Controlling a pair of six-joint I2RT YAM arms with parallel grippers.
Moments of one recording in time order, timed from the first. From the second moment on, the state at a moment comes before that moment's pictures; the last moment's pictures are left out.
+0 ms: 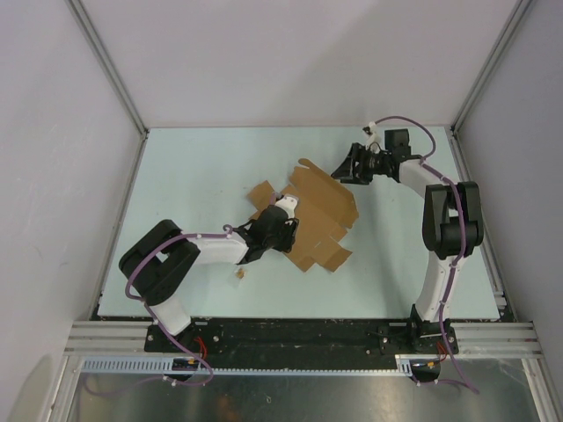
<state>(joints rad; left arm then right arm) -0.79 1.69 0.76 0.20 -0.13 -0.29 0.11 2.00 1.43 -0.18 -0.84 0.36</state>
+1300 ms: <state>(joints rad) -0.79 1.69 0.75 0.22 -0.13 -0.29 0.25 2.04 1.42 -0.26 -0.76 0.26</state>
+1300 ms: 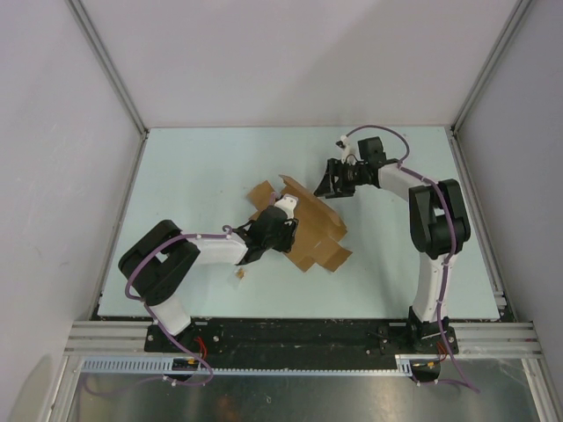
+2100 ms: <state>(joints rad) -0.79 1.69 0.75 0.22 -0.13 -0.29 0.22 1.99 1.42 -0.23 -0.86 0.31</state>
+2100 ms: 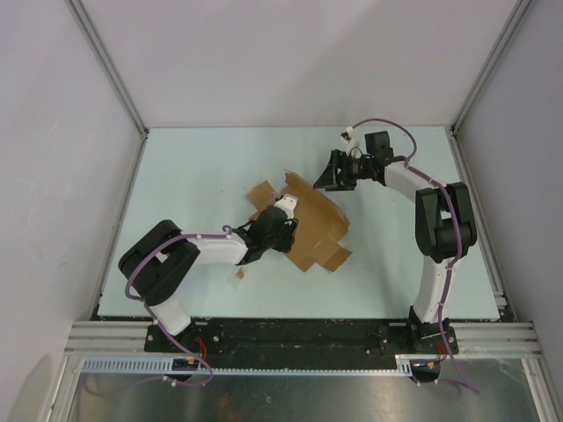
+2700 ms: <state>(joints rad) -0.79 1.69 0.75 0.22 -0.13 -0.29 0.25 1.98 1.42 -0.22 -0.89 0.30</state>
